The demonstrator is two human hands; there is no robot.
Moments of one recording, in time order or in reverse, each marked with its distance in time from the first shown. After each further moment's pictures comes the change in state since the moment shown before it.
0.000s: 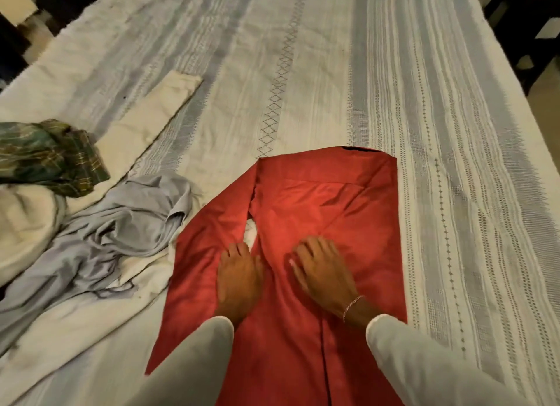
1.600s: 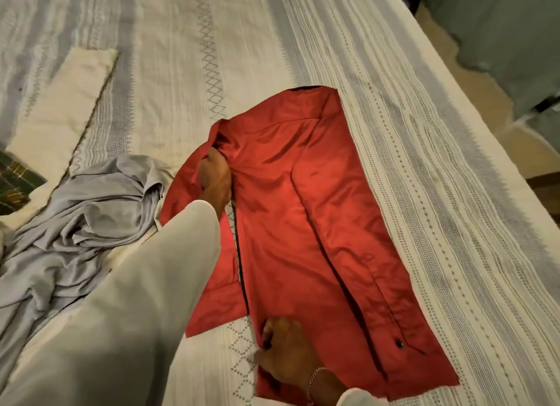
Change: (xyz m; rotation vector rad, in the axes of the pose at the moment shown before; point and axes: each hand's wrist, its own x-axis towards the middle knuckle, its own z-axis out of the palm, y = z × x) left_hand 0.100 -0.001 -0.057 -1.080 -0.052 -0.428; right_hand -0.133 -0.258 0.026 0.622 -0.653 0.951
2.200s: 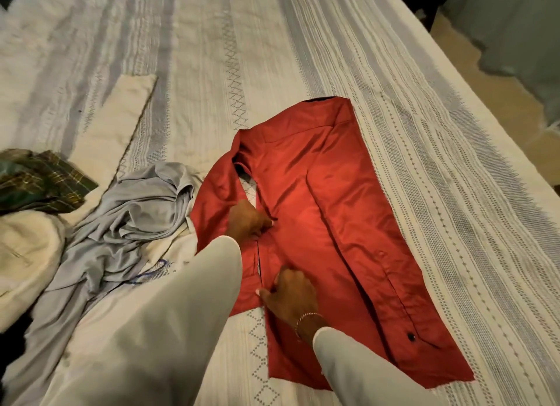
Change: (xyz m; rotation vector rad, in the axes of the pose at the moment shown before) left_hand -0.074 -0.042 -0.048 0.713 -0.448 -0.060; right_hand 0.031 -0.043 -0.027 -0.039 0.356 0.012
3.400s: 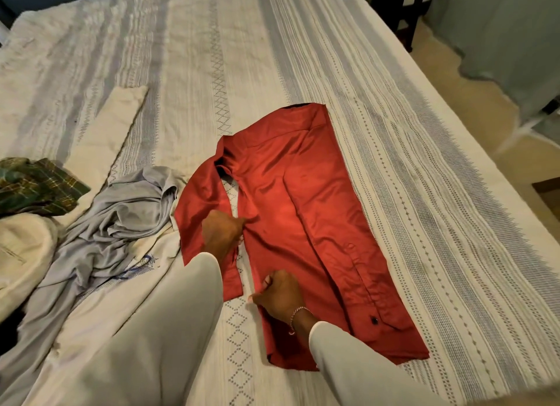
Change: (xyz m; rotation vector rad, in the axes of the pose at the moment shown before) left_hand -0.044 -0.017 0.015 -0.062 0.325 0.008; right_hand -0.018 0.041 -0.013 0.325 -0.065 -0.026
